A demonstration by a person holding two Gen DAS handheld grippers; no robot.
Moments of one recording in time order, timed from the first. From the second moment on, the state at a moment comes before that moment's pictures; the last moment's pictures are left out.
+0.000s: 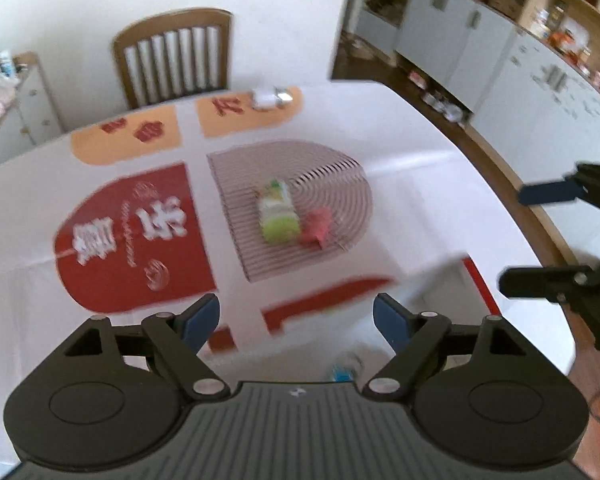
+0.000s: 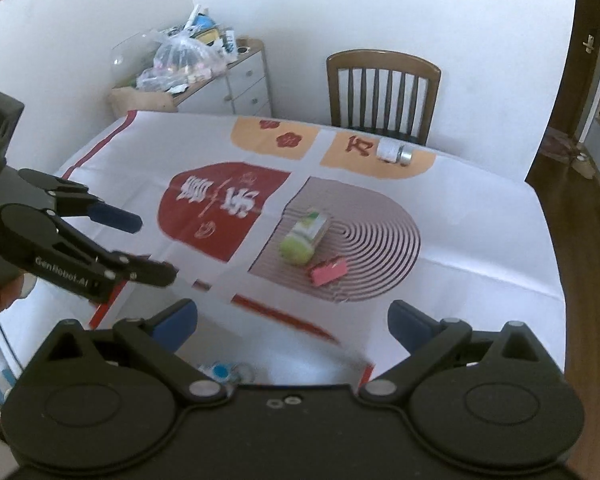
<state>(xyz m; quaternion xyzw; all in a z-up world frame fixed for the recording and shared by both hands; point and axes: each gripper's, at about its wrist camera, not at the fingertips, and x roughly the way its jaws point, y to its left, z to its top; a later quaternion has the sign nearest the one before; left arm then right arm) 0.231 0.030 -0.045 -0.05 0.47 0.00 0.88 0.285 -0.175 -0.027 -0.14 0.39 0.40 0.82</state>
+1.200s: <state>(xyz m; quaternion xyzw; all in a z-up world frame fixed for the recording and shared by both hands) 0.409 0.047 -0.157 -0.04 0.52 0.09 0.85 0.410 -0.080 -0.155 -0.25 0.45 0.45 0.73</state>
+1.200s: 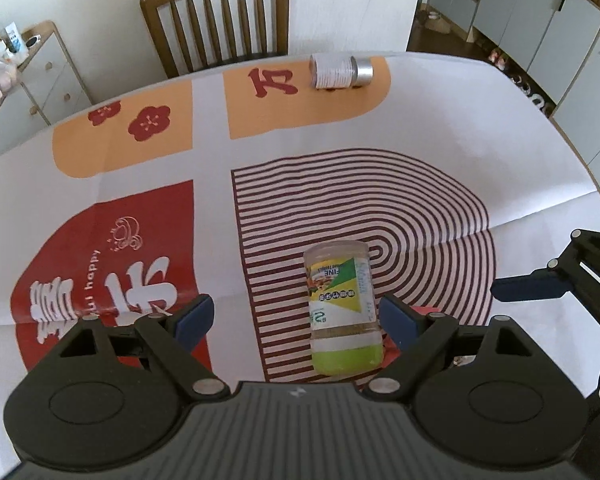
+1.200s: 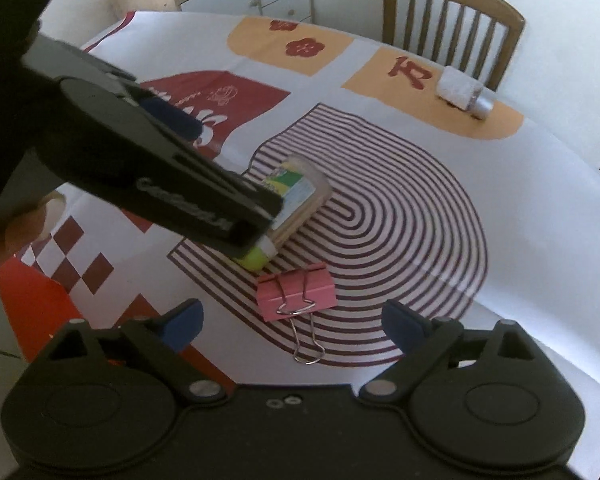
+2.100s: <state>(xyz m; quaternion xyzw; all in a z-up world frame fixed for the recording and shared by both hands) 0.426 0.046 -0.189 -0.05 0.54 0.07 0.84 0.420 -0.064 -0.178 -0.27 0.45 0.49 0.69</state>
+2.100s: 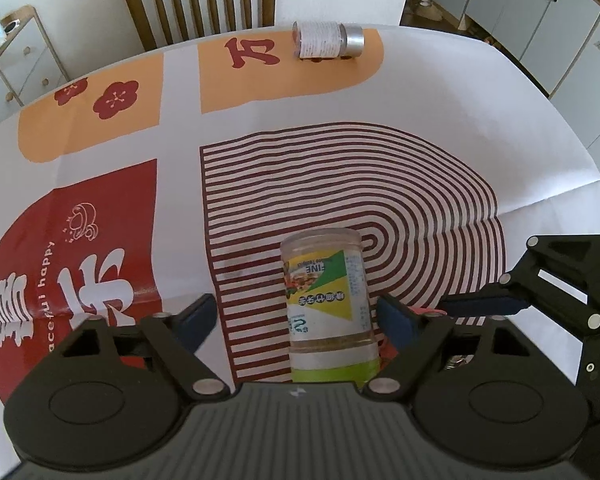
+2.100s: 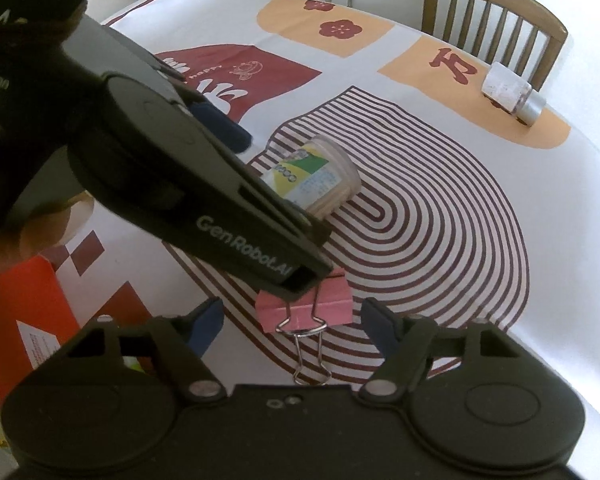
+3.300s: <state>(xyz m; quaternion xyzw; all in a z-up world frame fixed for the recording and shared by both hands) 0.391 0.030 -0.156 -0.02 0.54 0.07 0.84 0.402 -0.103 -0.132 -0.25 0.41 0.45 0.75</state>
